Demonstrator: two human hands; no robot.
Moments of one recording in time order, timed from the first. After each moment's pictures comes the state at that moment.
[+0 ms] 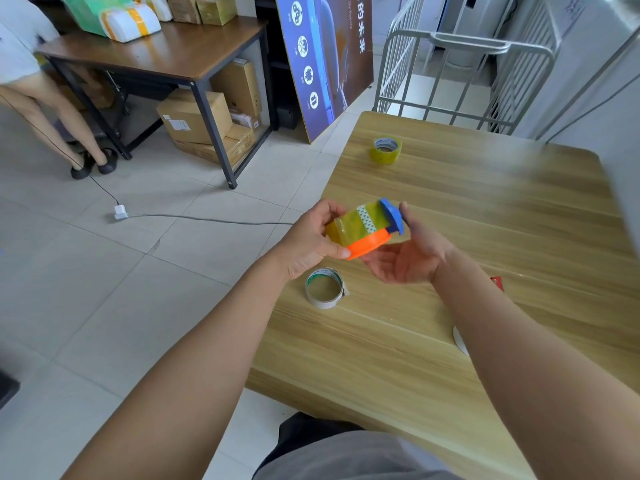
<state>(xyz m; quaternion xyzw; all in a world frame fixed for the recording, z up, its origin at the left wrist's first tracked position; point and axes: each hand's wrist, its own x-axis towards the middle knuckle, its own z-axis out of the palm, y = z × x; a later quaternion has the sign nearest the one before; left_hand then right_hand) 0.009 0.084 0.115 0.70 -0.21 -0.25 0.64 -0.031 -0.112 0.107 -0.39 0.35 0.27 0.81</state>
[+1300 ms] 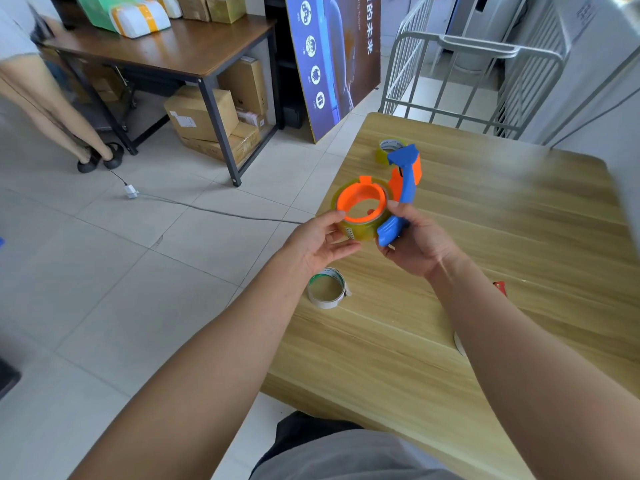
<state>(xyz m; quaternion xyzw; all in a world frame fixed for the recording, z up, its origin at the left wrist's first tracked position) 0.012 0.064 0.115 0.47 0.16 -0.32 0.81 -0.028 -0.097 0.115 -0.48 0.22 0.08 0.85</state>
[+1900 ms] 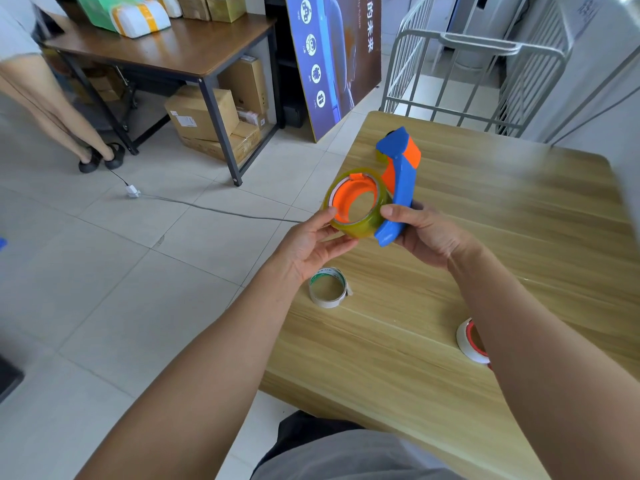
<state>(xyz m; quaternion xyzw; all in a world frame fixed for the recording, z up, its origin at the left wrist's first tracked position) 0.016 0.081 0.100 0.43 0.08 -0.33 0.84 -0.027 -0.106 0.130 -0.58 0.06 0.11 0.81</state>
